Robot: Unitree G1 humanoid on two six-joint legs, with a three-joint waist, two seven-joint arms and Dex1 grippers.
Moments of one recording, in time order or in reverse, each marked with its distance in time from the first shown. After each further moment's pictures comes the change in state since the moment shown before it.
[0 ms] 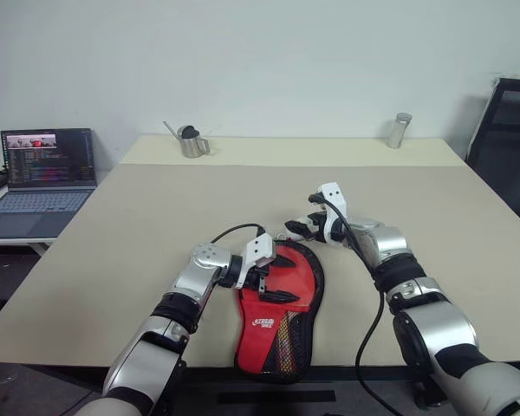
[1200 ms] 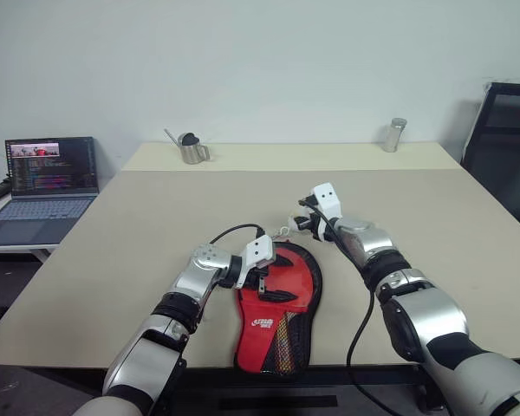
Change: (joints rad) left arm -0.011 -0.009 -0.024 0.094 0.024 -0.059 0.062; right arm -0.055 -0.002 -0.027 0.094 -0.093 -0.170 -0.064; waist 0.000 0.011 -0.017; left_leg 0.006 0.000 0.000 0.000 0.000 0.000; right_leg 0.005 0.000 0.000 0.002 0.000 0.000
